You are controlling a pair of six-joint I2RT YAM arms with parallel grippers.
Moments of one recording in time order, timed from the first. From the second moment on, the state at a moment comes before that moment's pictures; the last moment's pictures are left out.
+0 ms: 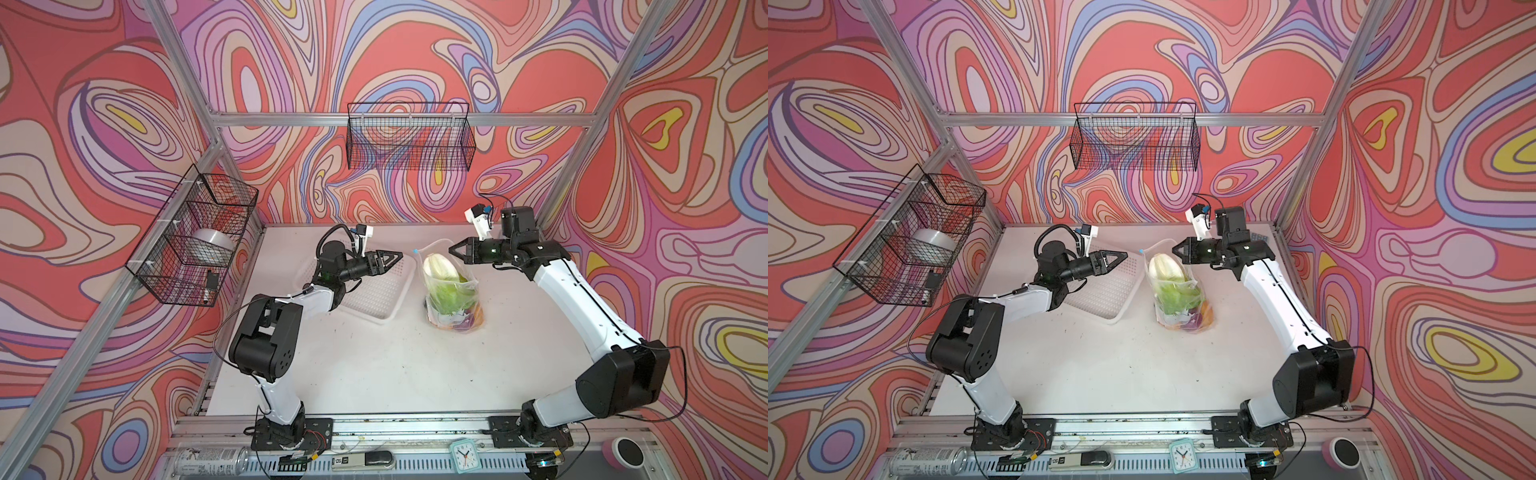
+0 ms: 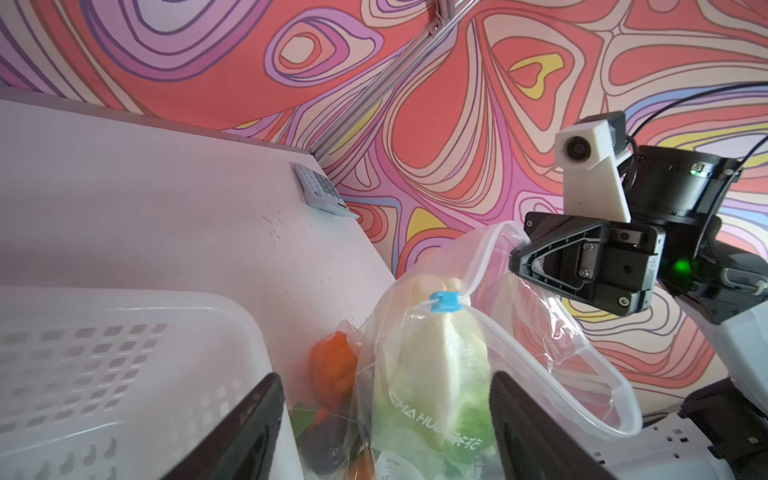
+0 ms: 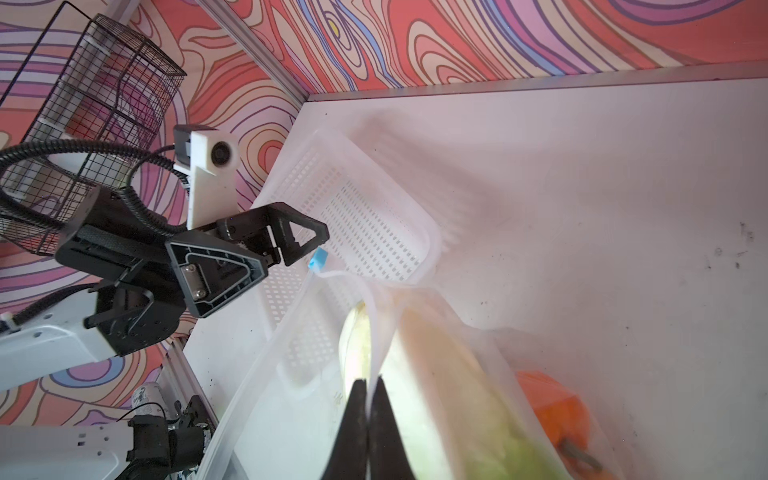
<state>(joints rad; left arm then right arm) -0.32 1.79 0.98 0.77 0.88 -0.85 0.21 1.50 1.45 -0.63 -0.61 0.23</state>
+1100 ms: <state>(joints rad) -0.45 1.78 1.12 0.75 0.91 -0.92 0.17 1.50 1.44 -0.55 -0.68 0.29</state>
